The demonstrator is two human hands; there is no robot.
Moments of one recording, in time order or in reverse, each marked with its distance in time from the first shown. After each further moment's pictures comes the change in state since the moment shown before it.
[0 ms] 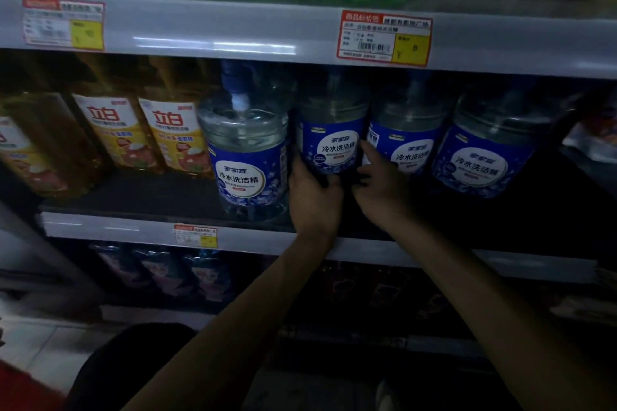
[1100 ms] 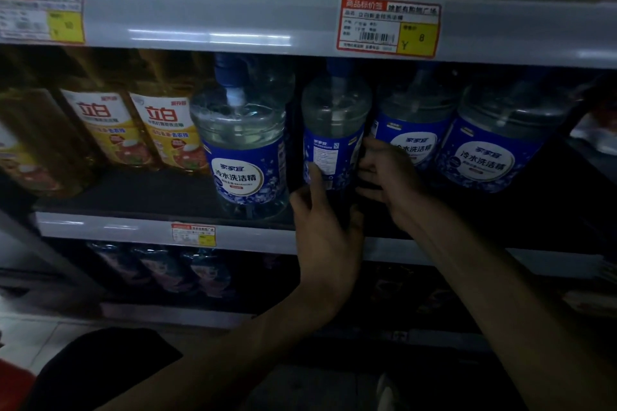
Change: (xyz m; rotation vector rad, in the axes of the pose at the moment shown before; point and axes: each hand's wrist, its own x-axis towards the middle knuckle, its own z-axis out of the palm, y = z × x) left_hand -0.065 0.015 -0.023 0.164 -0.150 0.077; right_hand 0.002 -0.026 -0.018 0.536 -0.106 0.293
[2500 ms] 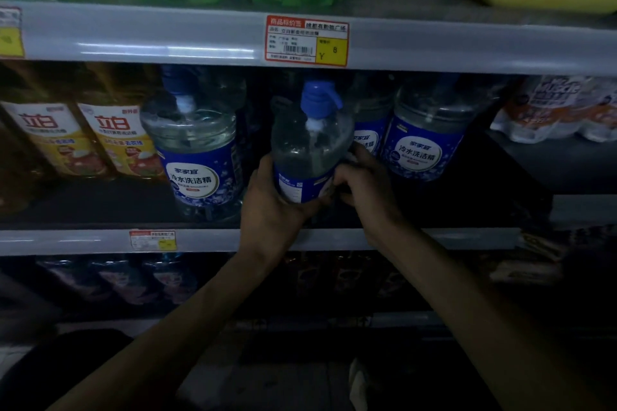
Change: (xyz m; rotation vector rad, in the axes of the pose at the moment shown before) left_hand 0.027 0.001 -0.017 -0.127 -0.055 0.149; right_hand -0.053 0.013 -0.031 0.043 0.061 -0.219
